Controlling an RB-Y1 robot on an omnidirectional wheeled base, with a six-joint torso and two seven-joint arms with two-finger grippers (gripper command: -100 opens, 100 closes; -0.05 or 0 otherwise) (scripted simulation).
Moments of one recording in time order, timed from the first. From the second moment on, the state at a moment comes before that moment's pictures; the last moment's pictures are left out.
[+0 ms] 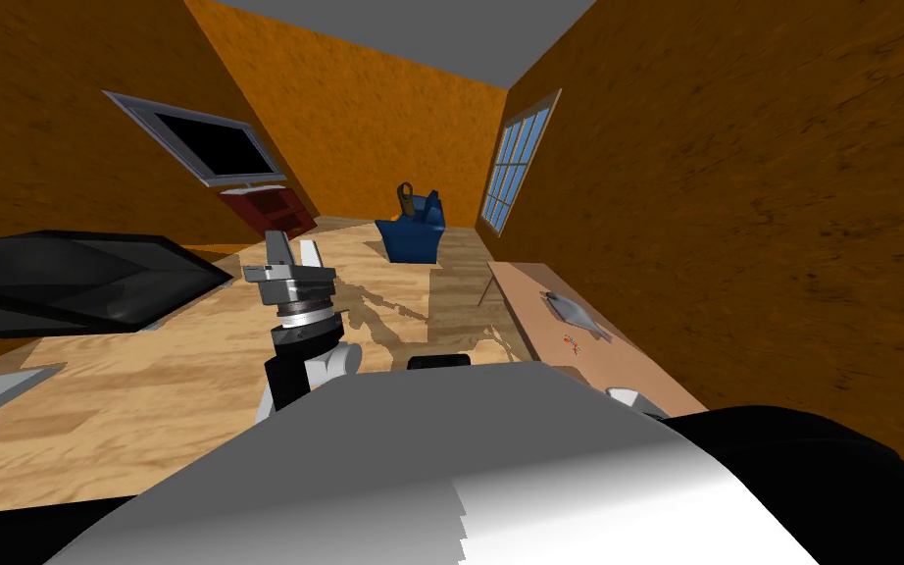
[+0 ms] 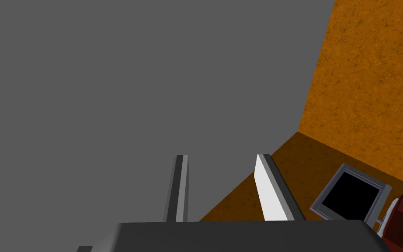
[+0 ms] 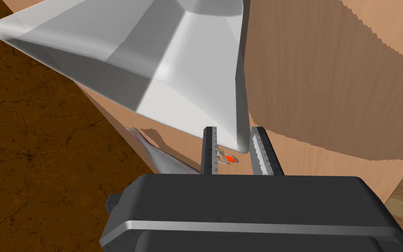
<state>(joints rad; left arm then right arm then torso) 0.50 0.02 0.03 -2.39 0.05 -0.48 0.03 0.51 -1.03 0.33 -0.58 0.43 -0.26 0.28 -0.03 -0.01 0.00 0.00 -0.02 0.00</state>
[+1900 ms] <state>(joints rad) 0.50 0.02 0.03 -2.39 0.05 -0.48 0.03 0.71 -0.84 0.05 -1.12 0.10 0.28 0.68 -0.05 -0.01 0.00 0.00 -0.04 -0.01</state>
